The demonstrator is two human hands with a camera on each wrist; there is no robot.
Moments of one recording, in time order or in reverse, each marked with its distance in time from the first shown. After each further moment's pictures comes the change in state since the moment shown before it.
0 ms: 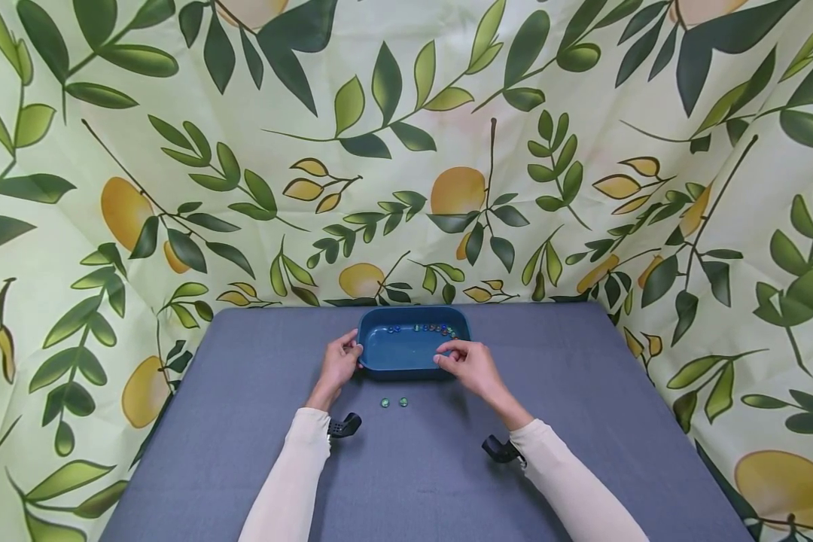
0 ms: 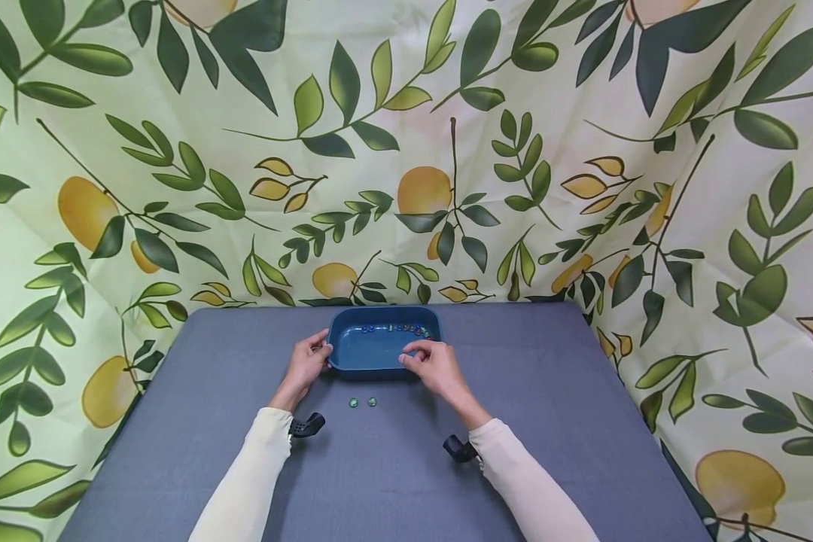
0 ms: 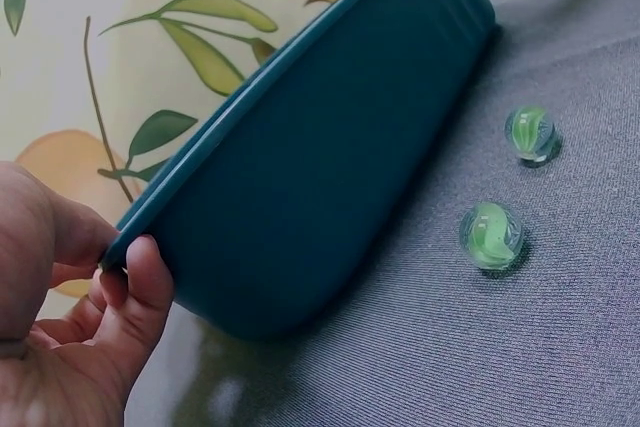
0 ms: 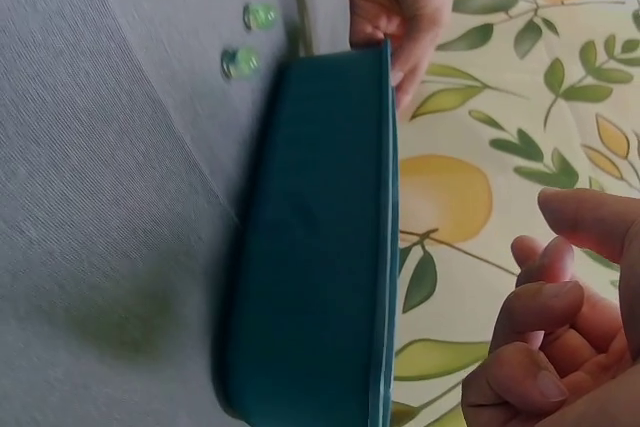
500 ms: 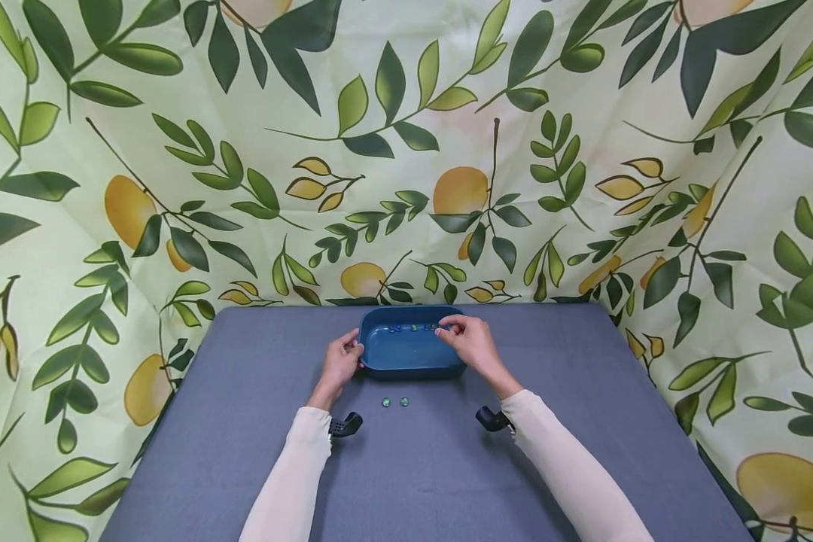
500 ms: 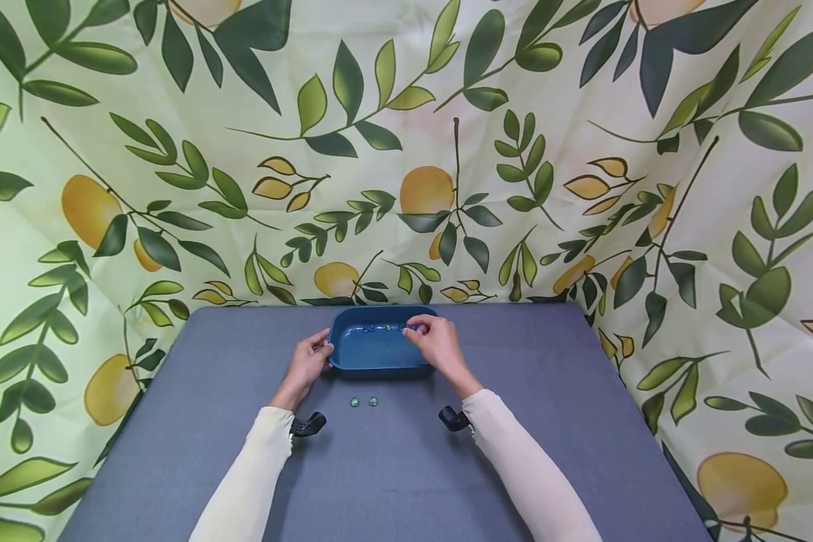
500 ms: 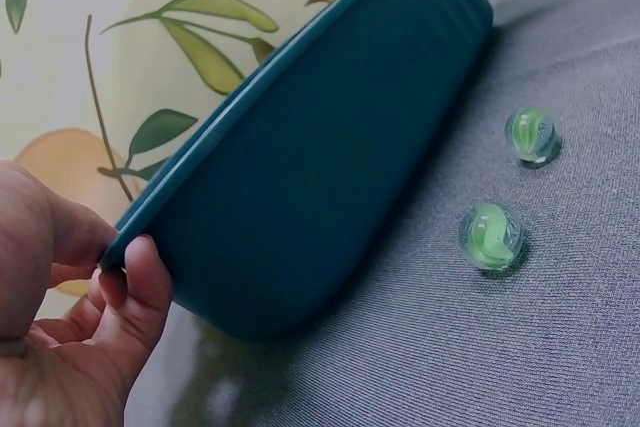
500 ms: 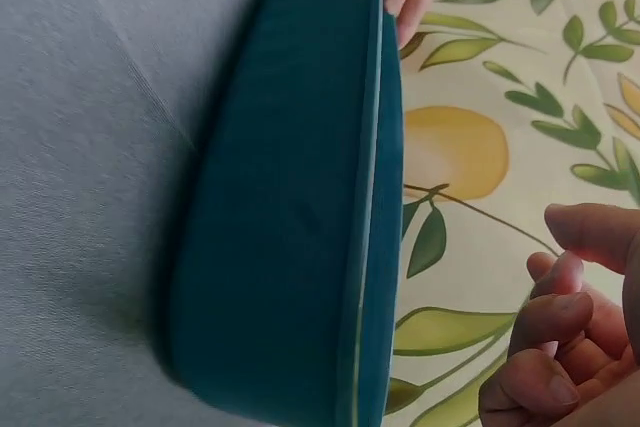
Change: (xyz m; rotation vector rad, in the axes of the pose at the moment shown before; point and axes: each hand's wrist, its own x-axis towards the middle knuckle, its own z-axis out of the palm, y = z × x) left_hand -0.002 0.001 -0.001 -0.002 0.000 -0.010; right_hand 0.045 -0.001 -0.003 -0.063 0.082 -0.022
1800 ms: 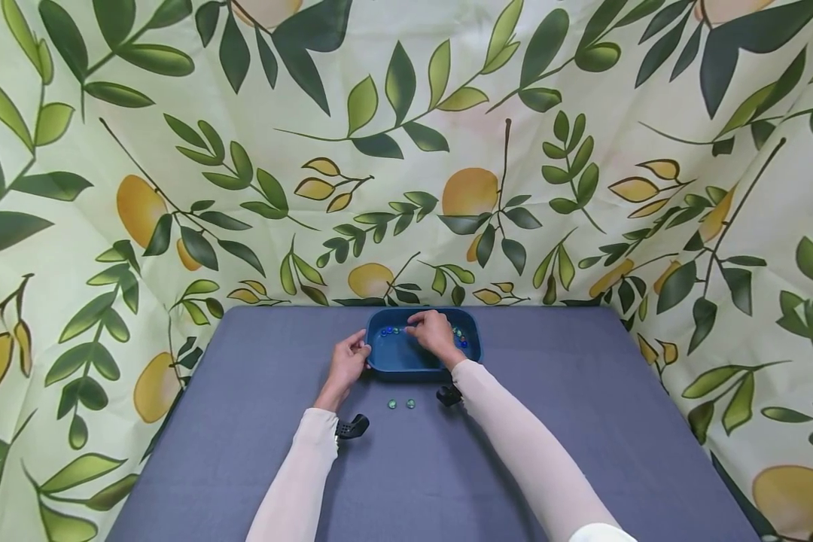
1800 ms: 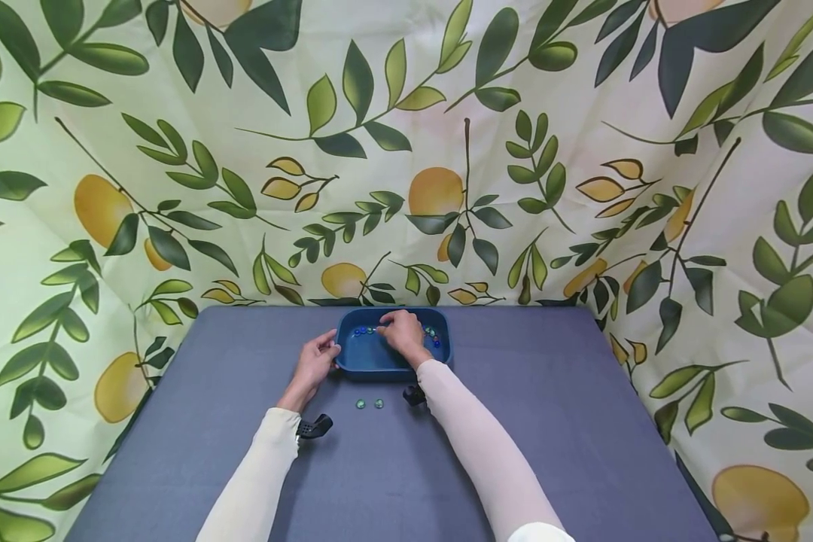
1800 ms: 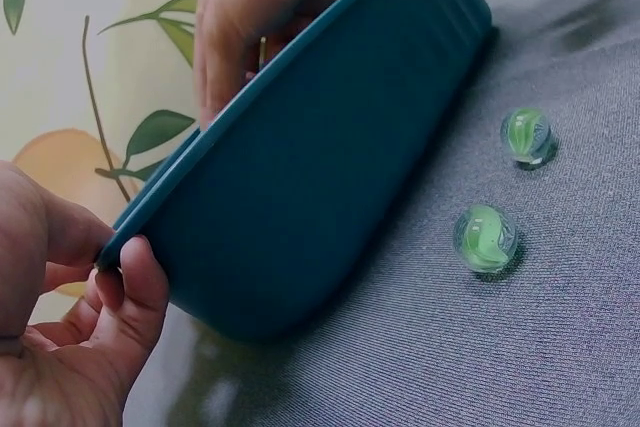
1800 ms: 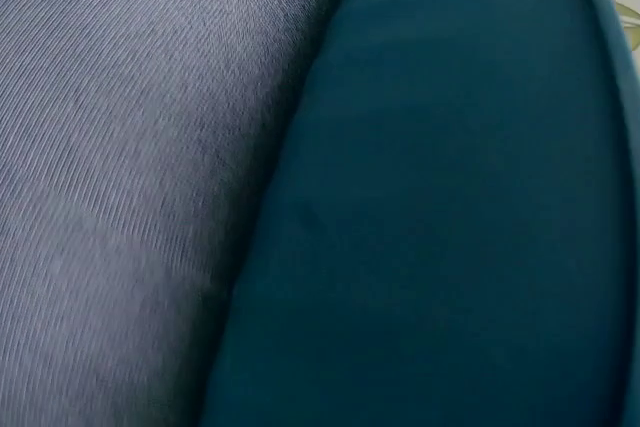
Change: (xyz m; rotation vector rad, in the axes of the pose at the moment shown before) left_hand -0.001 0.003 0.000 -0.065 0.011 0.007; right_hand 0.061 0.000 0.089 -0.216 -0.100 0.106
